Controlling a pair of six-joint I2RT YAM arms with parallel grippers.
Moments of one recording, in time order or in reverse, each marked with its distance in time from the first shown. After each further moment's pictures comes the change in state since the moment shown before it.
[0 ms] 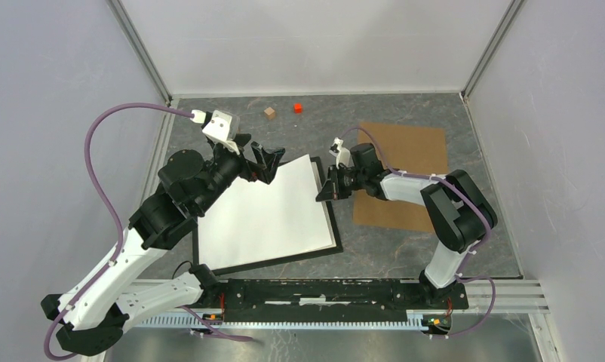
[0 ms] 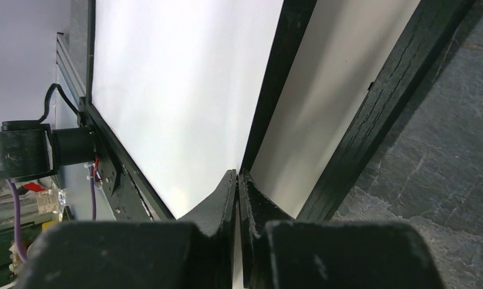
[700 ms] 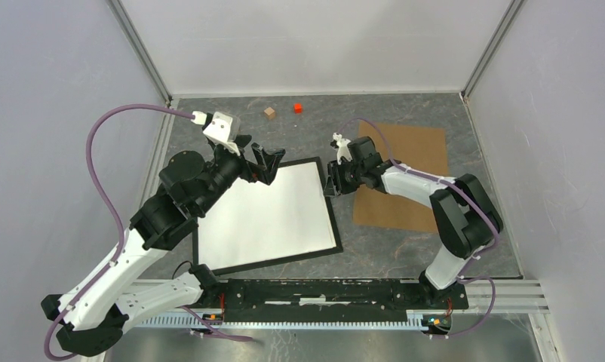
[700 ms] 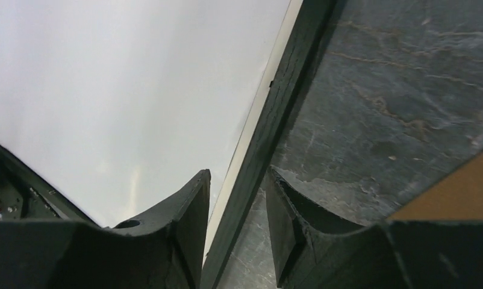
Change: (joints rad) left arm 0.000 -0.005 -0.015 0.006 0.000 0.000; right arm 0.017 -0.033 0.105 -0.262 0.261 -0.182
